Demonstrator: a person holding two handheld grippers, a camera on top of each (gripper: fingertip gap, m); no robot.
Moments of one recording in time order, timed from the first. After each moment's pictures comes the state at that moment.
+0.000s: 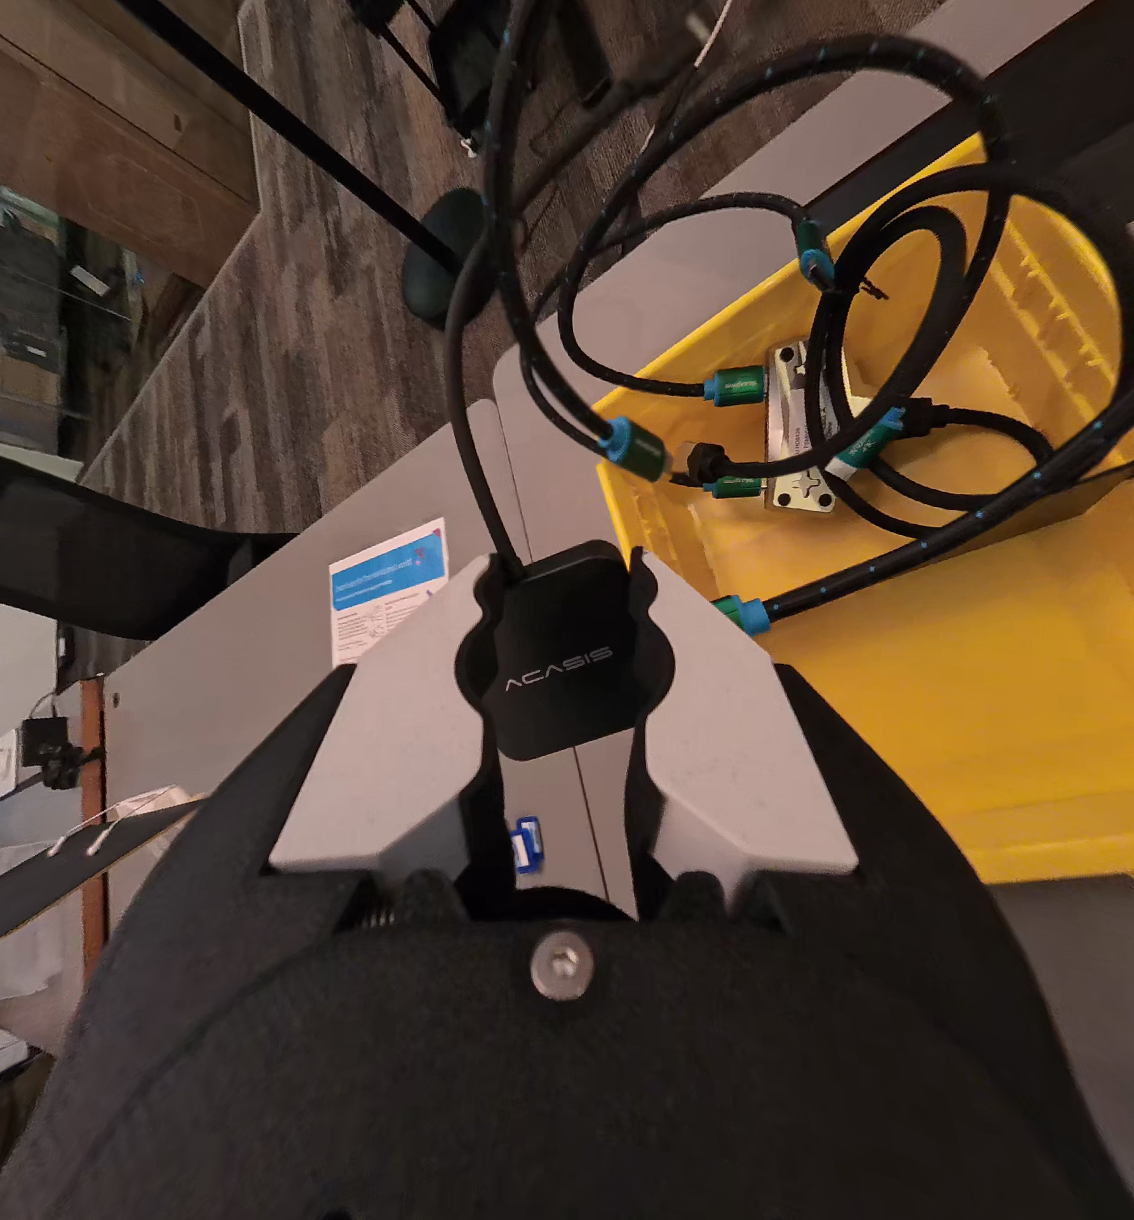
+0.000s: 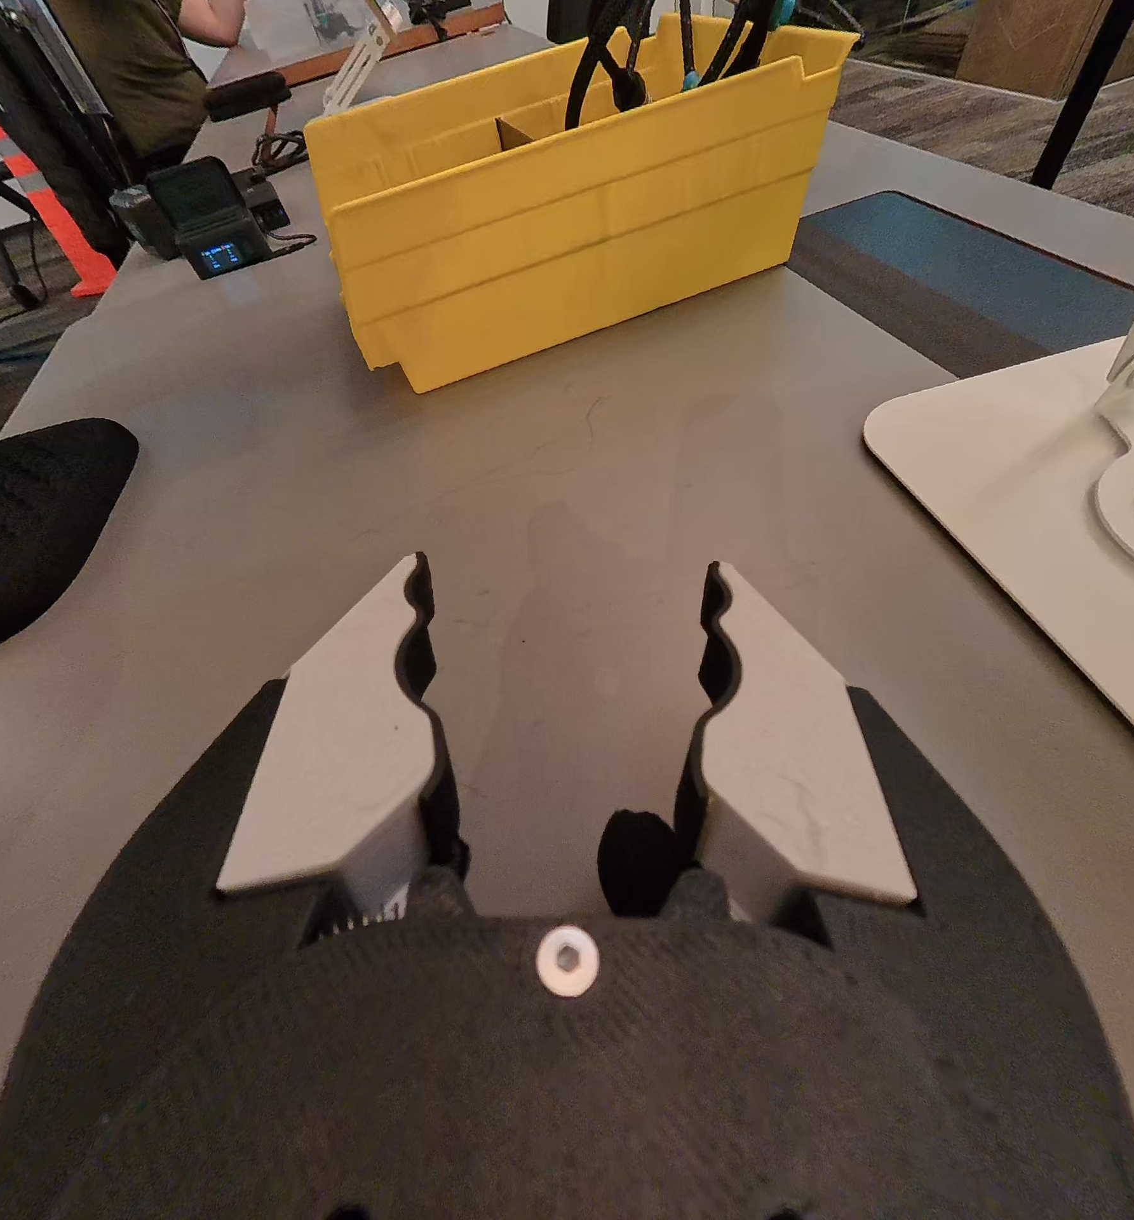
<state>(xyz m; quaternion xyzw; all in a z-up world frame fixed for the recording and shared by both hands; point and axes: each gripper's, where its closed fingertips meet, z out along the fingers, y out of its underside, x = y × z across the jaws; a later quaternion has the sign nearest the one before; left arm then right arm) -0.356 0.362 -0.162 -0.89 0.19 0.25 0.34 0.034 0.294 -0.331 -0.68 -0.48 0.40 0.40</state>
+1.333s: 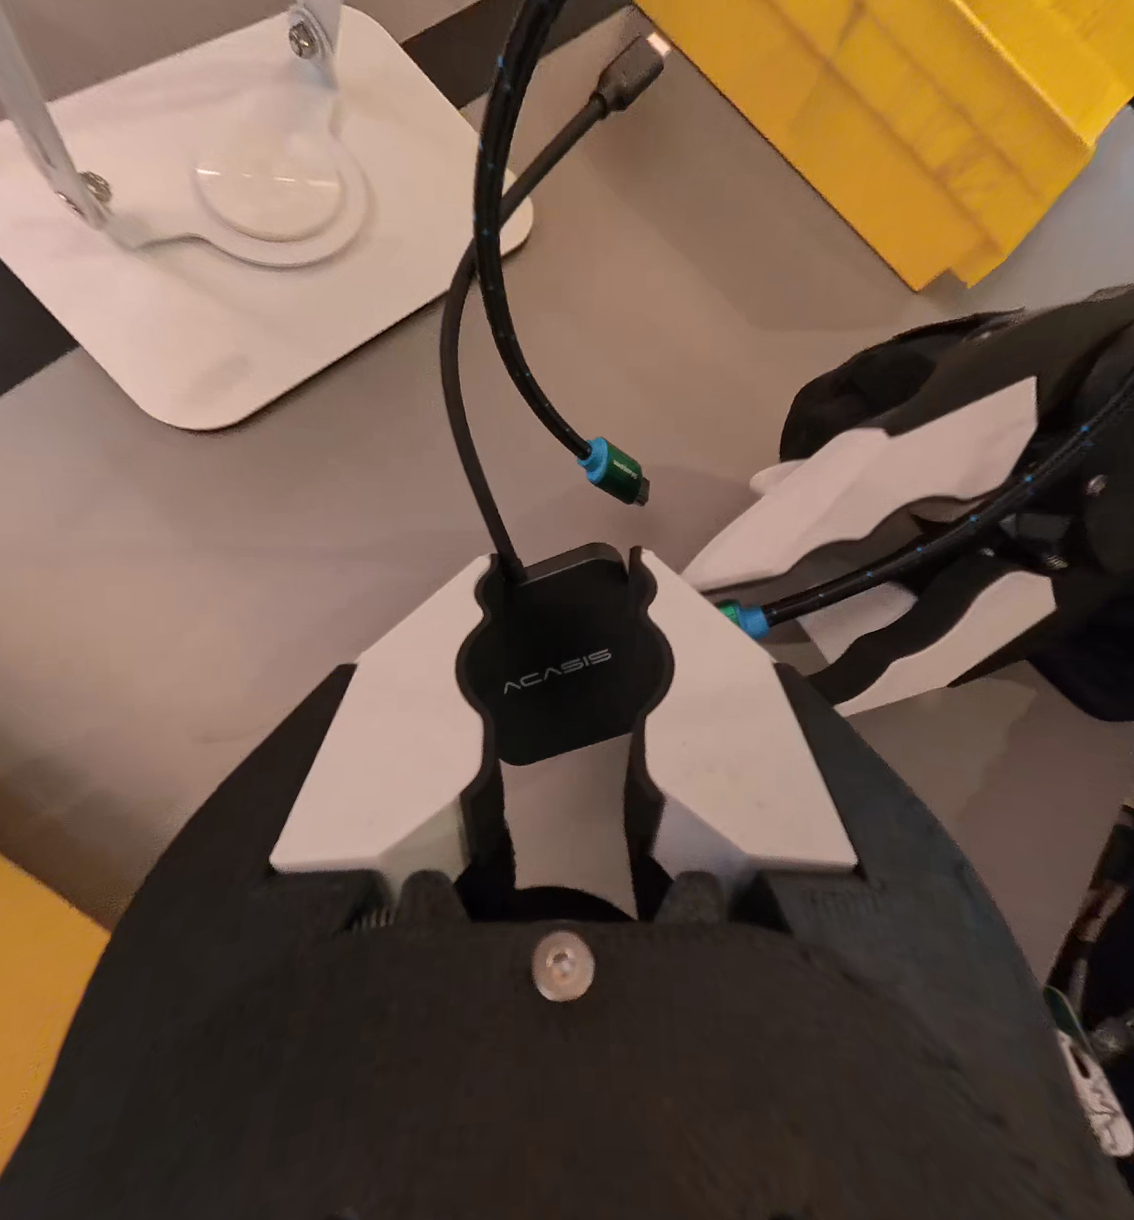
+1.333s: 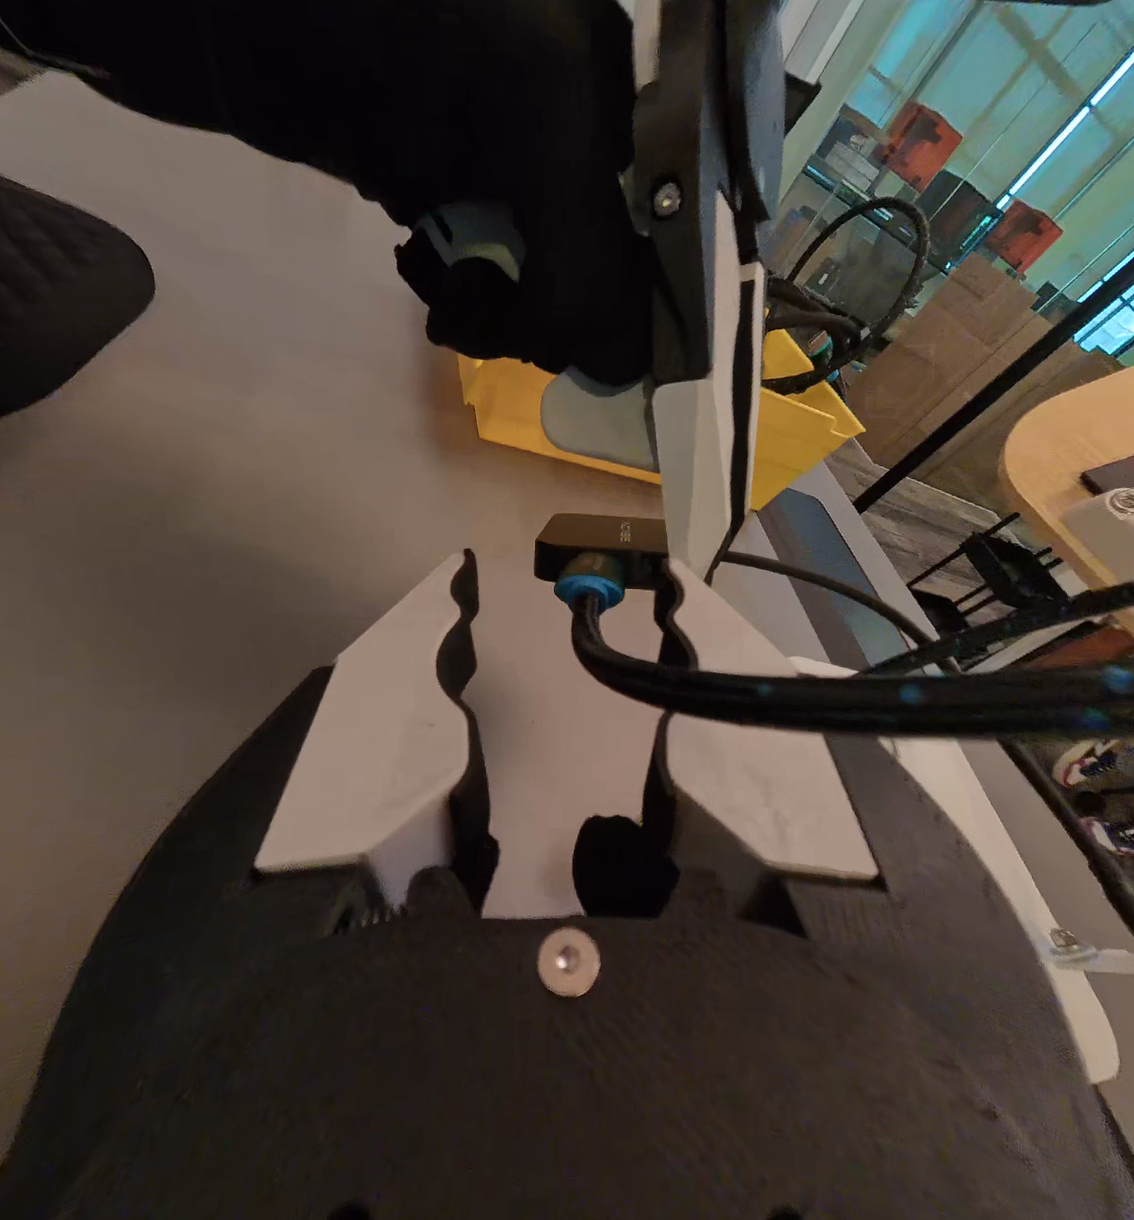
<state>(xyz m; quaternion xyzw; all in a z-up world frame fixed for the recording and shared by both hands) 0.019 0.294 -0.288 -0.87 0.31 -0.24 0.30 0.018 0.238 -0.283 -0.49 -0.63 0.26 0.54</state>
